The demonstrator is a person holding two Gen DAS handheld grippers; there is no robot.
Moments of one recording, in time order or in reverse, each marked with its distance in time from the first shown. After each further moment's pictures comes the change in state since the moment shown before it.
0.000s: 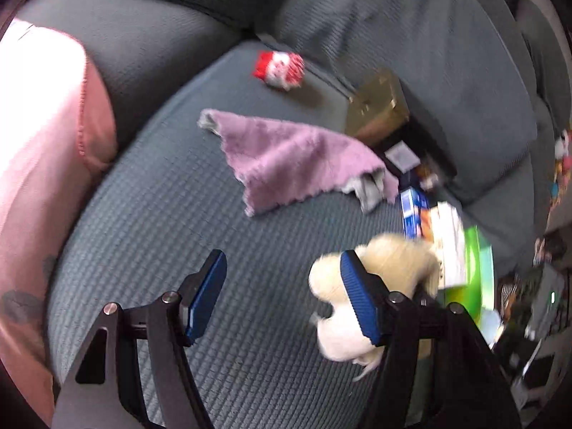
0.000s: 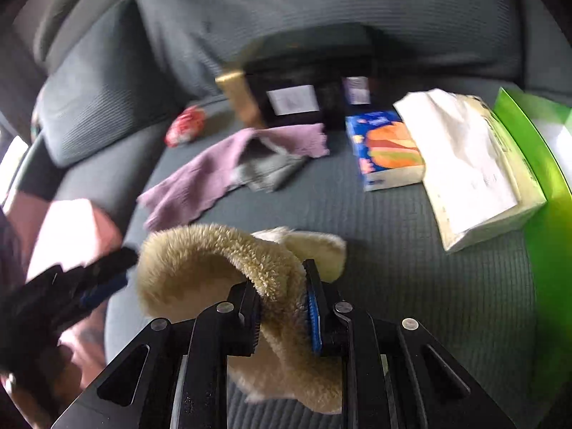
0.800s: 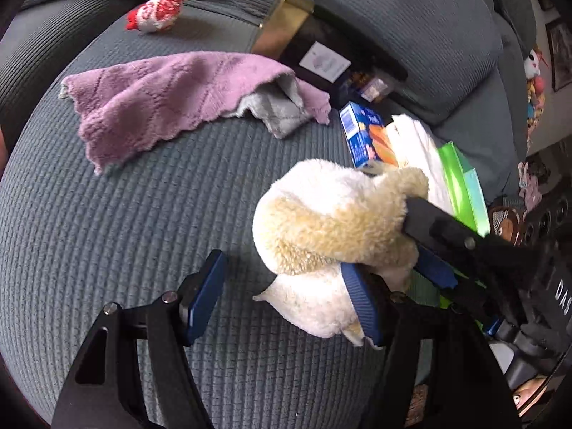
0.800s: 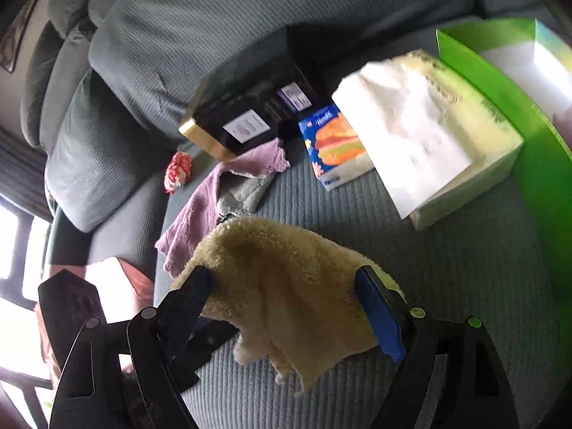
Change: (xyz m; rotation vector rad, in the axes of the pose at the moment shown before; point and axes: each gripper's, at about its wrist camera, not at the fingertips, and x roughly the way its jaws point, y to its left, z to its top) left arm 0.053 -0.063 -0.032 0.221 0.141 -0.093; right arm -0.014 -0.049 -0.006 0.273 0.002 0.169
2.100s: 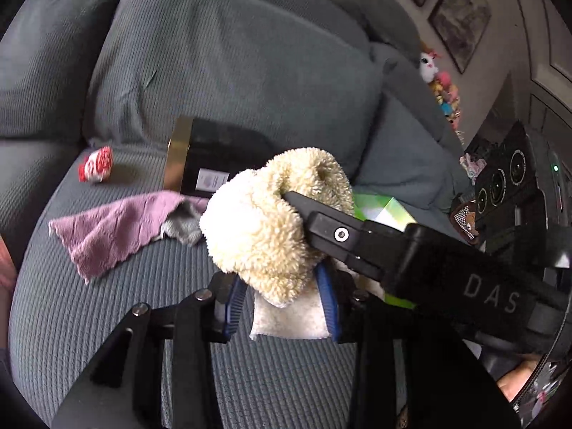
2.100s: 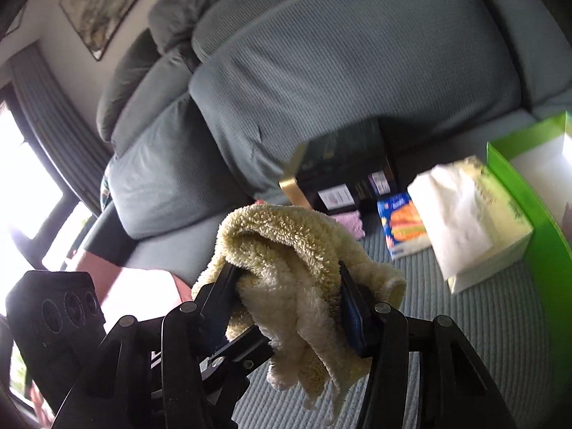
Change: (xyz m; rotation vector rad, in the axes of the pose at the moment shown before) left arm -0.061 -0.069 -0.024 0.312 -0.429 -0.173; right arm -0.066 0.045 -0.026 -0.269 -0.315 0.187
